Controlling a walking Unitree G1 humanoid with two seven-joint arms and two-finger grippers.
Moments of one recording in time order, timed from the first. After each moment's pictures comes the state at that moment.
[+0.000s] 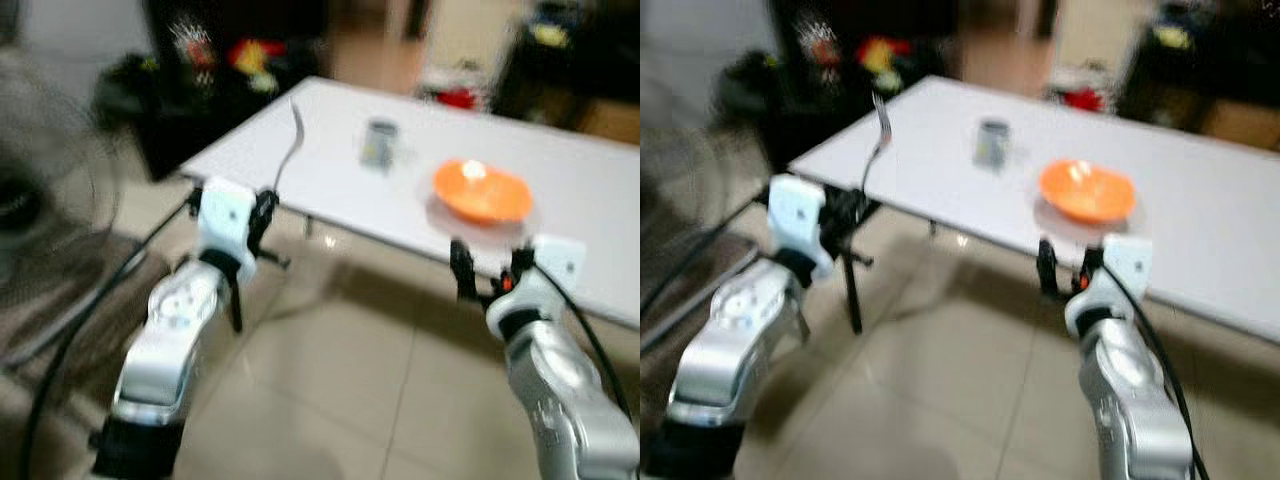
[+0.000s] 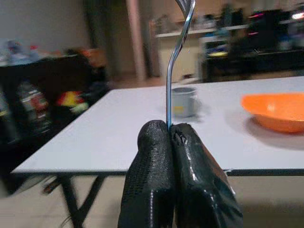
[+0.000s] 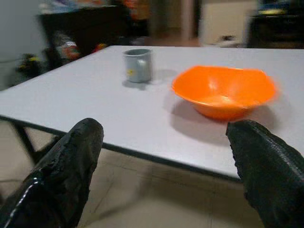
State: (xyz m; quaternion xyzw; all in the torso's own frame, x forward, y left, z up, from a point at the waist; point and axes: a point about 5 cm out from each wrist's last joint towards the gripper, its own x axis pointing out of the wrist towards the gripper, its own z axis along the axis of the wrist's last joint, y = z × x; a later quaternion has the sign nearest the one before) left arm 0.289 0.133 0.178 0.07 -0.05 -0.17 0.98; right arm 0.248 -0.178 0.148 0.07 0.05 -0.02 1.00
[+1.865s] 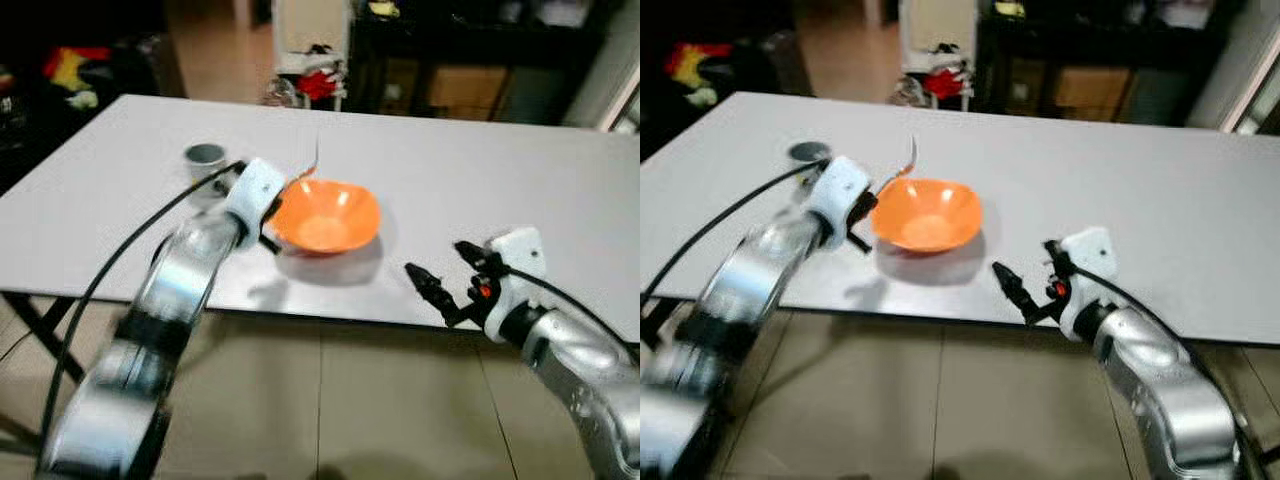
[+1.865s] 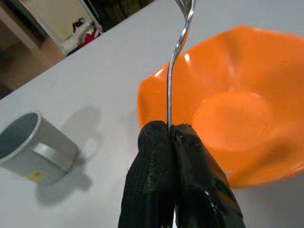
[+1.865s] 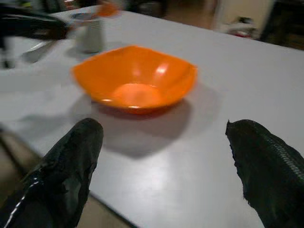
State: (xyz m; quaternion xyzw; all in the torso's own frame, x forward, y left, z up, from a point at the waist) left arm 0.375 0.136 0.168 0.26 0.13 -0.22 0.93; right arm 0.247 -0.175 0.159 -0.03 0.11 0.26 0.96
